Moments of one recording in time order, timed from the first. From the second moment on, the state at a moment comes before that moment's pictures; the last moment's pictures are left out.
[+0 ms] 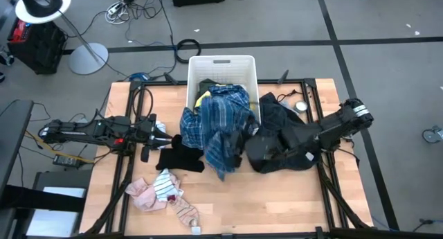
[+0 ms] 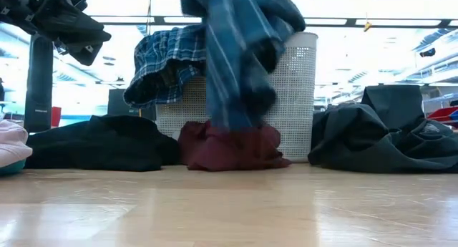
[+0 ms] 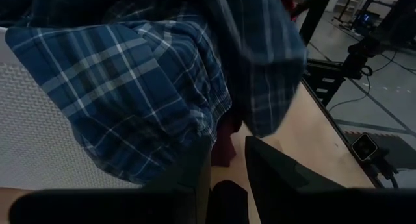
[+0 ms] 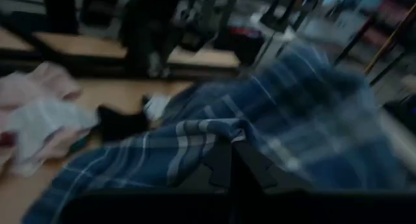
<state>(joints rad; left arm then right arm) -0.08 0.29 0.35 -0.31 -0.01 -0.22 0.35 1.61 1.46 -0.36 0.78 0.05</state>
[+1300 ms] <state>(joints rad) -0.08 0.29 0.35 -0.33 -0.01 -0.19 -0.42 1.63 1.52 -0.39 0.12 0.15</state>
